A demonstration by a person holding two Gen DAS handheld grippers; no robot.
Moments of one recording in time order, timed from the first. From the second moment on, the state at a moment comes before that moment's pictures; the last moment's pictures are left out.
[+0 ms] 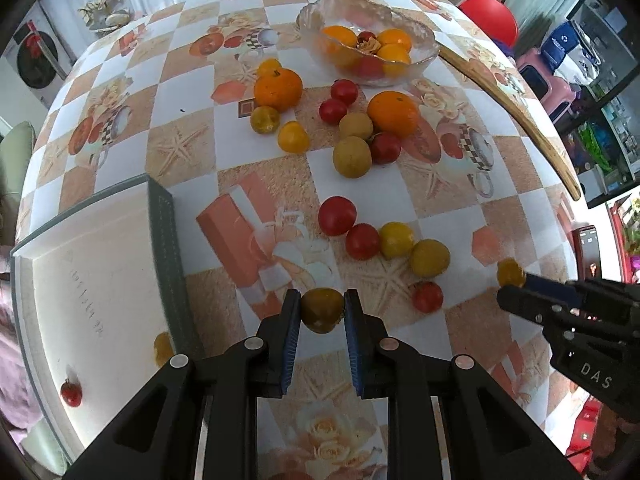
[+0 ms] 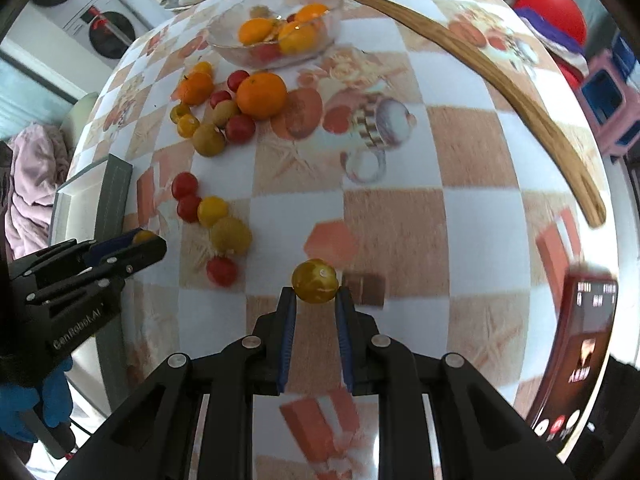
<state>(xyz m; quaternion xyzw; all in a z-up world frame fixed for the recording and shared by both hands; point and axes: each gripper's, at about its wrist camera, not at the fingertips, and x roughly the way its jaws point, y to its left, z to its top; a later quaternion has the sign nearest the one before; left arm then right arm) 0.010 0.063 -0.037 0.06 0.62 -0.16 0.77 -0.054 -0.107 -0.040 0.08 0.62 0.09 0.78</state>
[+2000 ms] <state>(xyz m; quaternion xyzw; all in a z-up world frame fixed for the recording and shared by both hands) -0.048 0.267 0.023 0.00 0.59 -0.08 0.80 -0.089 0.071 0.035 -0.02 0.60 0.15 0.78</state>
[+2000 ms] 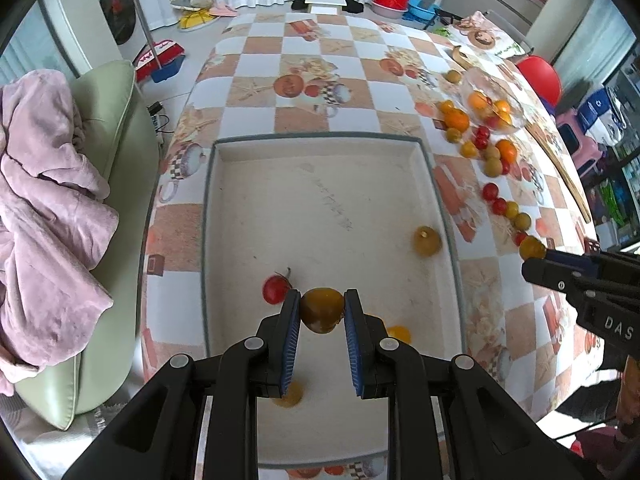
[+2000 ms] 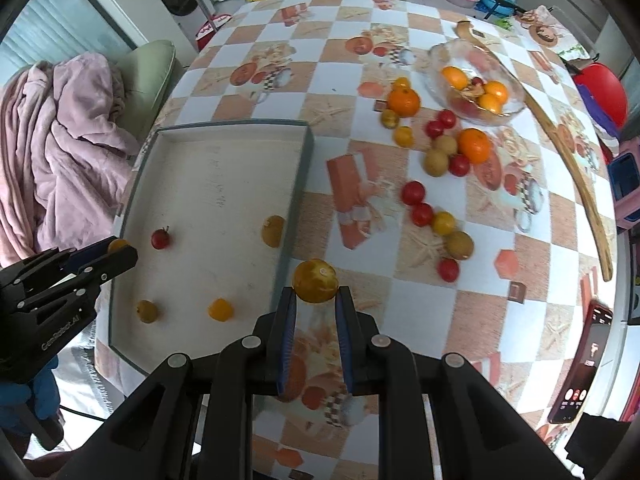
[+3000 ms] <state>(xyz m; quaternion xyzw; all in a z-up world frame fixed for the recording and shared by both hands) 0.019 0.279 -0.042 0.02 0.62 -0.03 0.78 -0.007 0.148 -0.016 -0.01 0.64 0.18 0.75</state>
